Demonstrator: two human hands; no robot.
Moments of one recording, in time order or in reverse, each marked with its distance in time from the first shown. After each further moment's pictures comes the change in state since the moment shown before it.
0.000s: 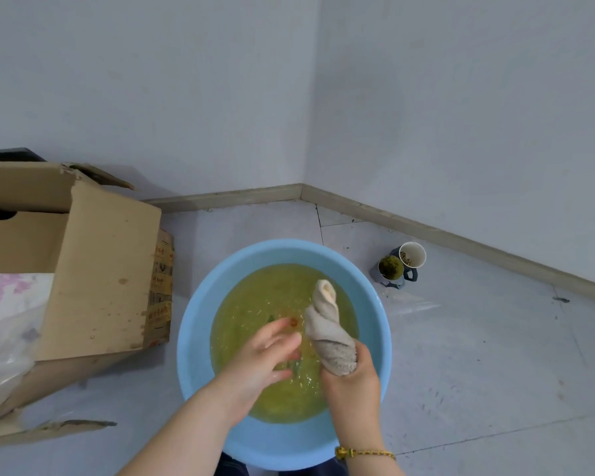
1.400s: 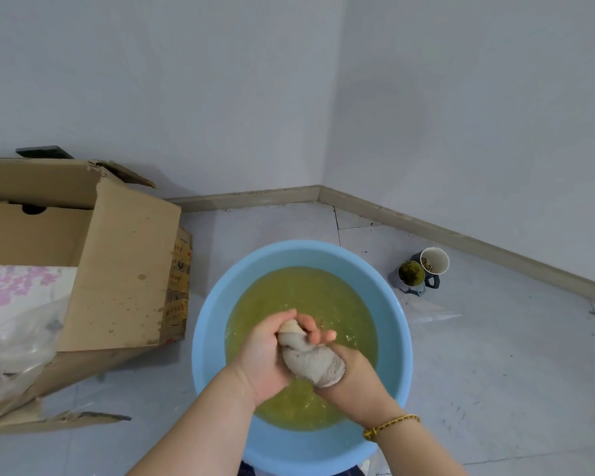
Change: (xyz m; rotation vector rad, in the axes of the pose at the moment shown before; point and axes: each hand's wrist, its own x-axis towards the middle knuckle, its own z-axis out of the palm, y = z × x) left_hand 0.014 0.015 0.002 -0.658 -0.111 -0.074; right_hand 0.031 0.000 0.002 -0.386 -0.589 -0.279
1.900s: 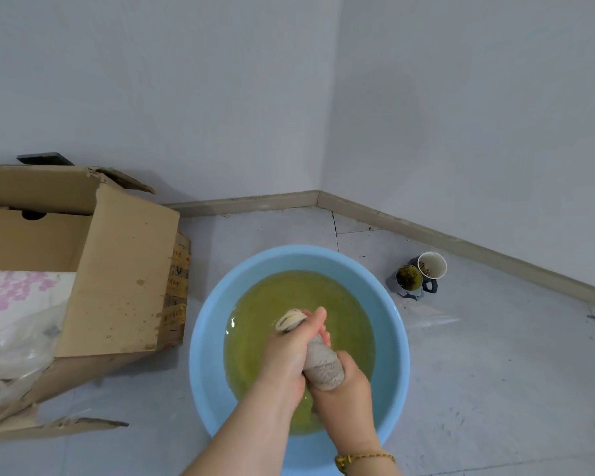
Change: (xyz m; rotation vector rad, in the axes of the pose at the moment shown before) left_hand 0.019 -0.024 0.020 0.113 0.358 0.280; right_hand -0.014 -0.010 0.029 0.403 0.366 0.196
